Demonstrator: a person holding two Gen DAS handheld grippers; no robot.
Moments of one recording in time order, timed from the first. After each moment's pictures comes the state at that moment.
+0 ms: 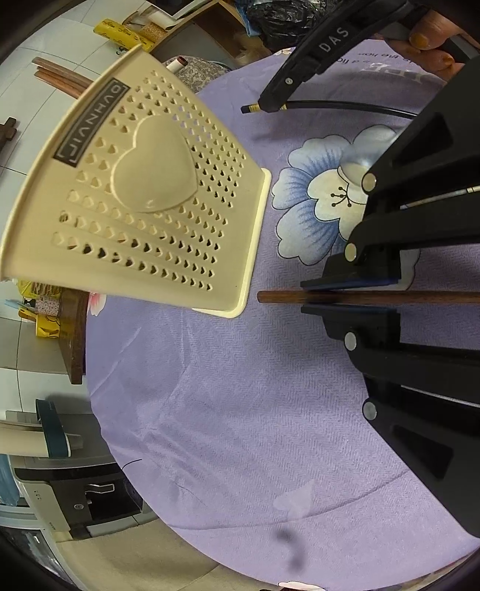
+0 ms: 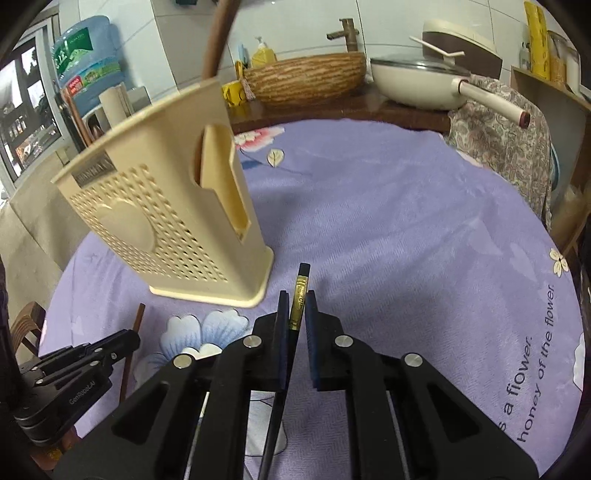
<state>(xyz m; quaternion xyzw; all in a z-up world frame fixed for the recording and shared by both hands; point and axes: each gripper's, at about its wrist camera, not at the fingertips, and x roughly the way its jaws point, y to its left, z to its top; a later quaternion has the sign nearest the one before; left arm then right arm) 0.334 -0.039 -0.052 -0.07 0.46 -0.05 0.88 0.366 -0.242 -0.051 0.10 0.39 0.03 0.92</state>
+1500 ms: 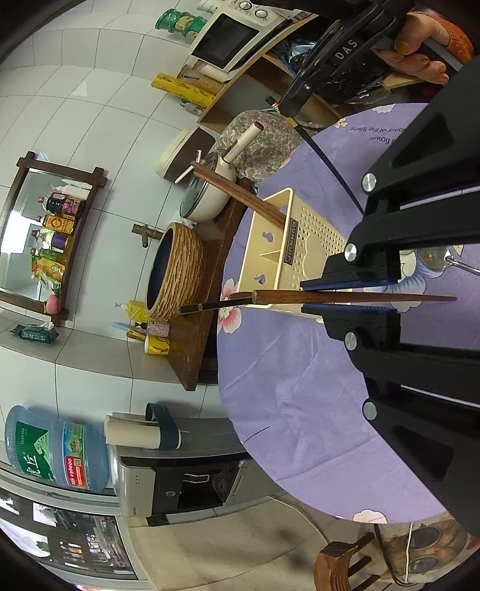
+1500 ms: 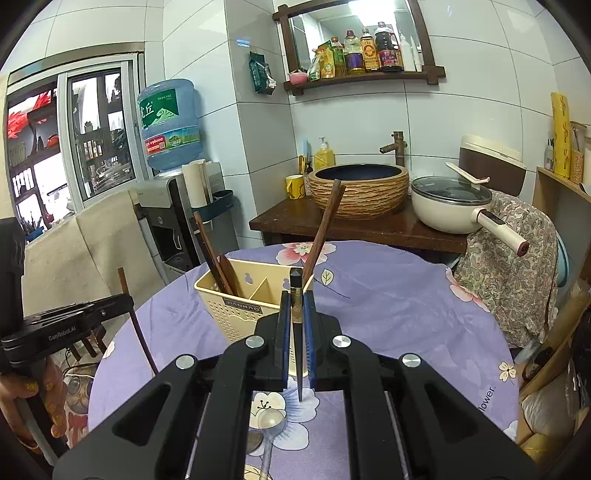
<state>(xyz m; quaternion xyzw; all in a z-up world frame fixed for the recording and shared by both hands) 0.262 -0.014 0.106 -0.08 0.29 -0.09 0.95 0.284 -0.248 0.108 0.05 0.23 0.12 0.96</state>
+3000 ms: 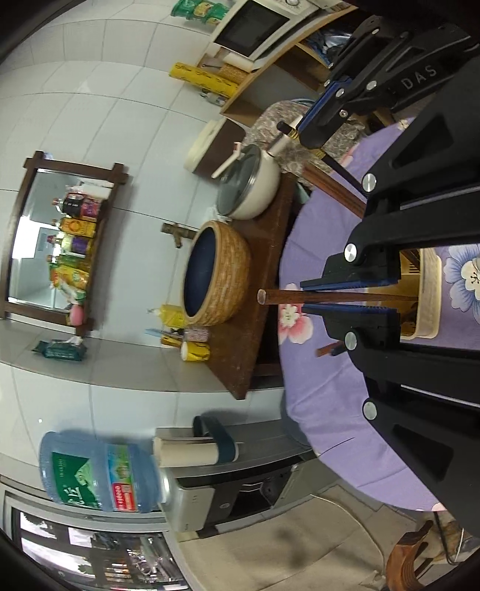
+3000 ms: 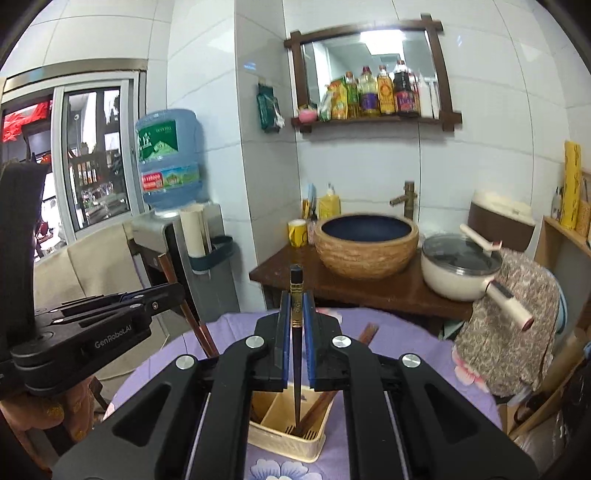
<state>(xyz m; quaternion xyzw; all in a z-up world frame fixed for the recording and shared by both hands) 0.359 -0.055 0.189 -0.06 0.28 -0.08 0.96 0.369 -0.210 0.196 0.03 0.20 0.11 0.97</state>
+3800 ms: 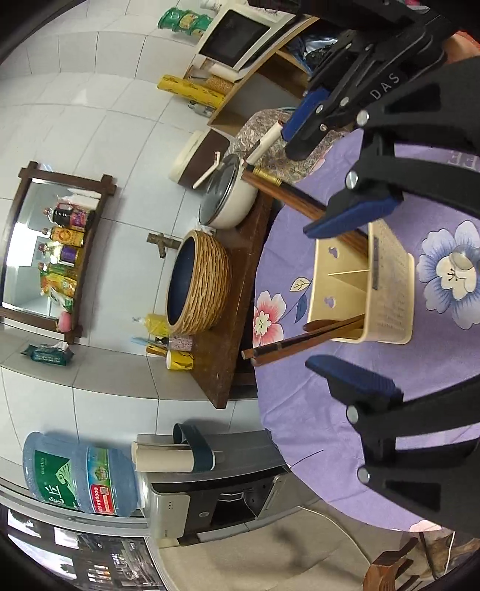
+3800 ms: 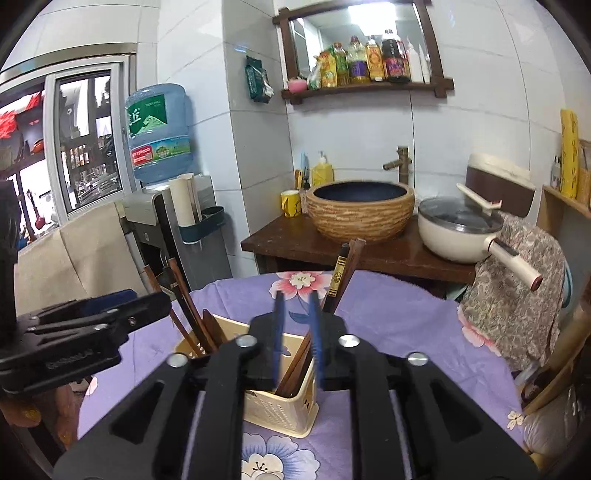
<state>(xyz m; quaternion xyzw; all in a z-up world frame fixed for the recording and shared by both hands) 0.319 -0.043 0.137 -0.07 0.27 -0.11 0.95 0.351 -0.221 0.133 0.03 0.20 0.10 0.97</state>
